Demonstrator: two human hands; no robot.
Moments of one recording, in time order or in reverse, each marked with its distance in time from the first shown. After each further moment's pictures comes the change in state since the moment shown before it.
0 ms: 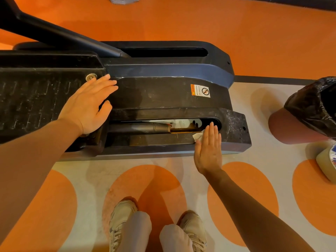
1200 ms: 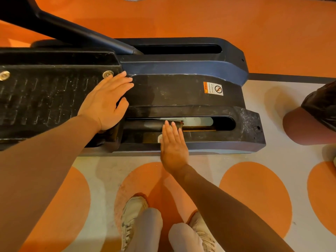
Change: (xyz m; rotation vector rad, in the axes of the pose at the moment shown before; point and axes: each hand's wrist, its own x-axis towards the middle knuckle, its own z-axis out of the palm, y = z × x) left_hand 0.000 -0.001 -0.001 -0.019 -0.030 0.000; right_hand -0.003 -0.124 0.034 -0.134 -0.187 -0.319
